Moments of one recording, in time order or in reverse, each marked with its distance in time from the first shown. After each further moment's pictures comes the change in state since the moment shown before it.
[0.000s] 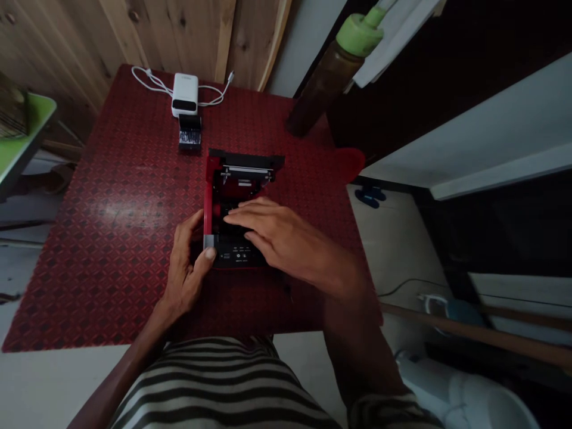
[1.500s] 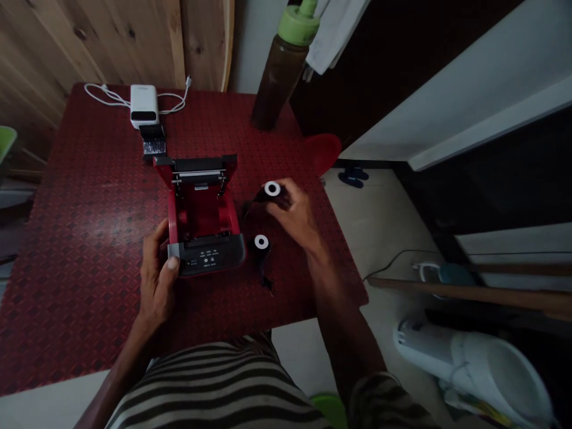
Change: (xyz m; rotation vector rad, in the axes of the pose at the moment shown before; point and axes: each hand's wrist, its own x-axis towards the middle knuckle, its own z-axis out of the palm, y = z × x) left_hand 0.004 0.007 0.000 0.102 0.057 0.036; right_hand -0.060 0.120 0.035 0.399 0.721 0.445
